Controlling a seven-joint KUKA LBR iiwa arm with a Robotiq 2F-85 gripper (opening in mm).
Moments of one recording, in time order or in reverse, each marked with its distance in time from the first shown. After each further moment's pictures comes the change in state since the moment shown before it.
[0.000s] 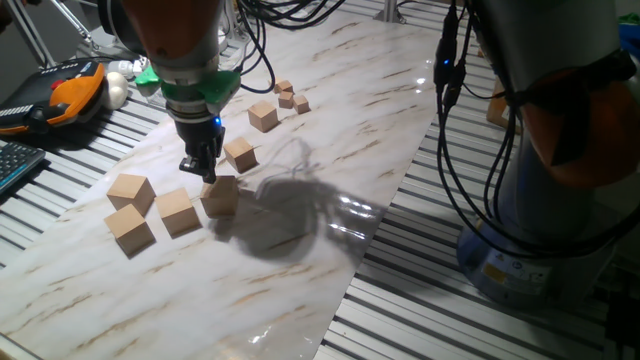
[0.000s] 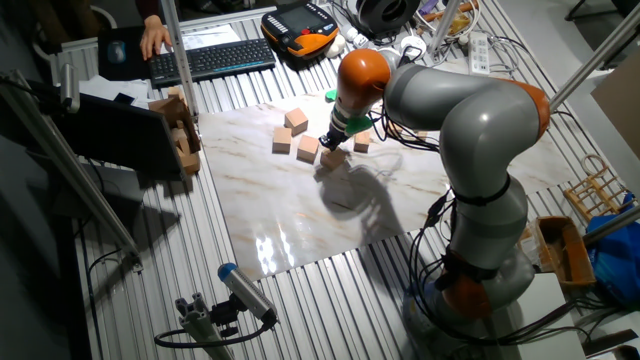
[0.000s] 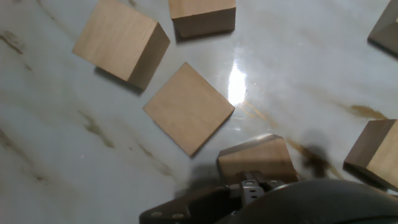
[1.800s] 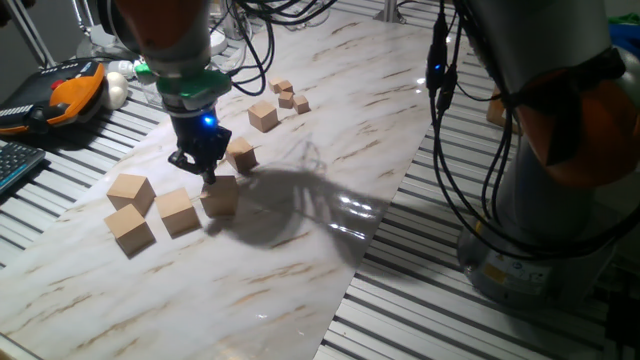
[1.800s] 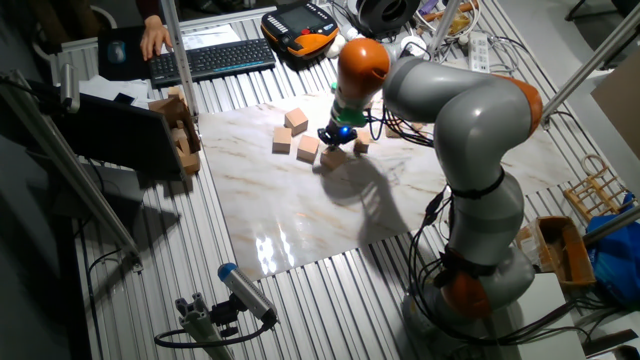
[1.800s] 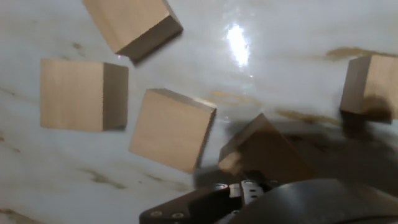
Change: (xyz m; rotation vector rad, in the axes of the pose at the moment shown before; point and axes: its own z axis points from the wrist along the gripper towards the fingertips) arm -0.006 0.006 -0.005 -0.025 0.106 0.444
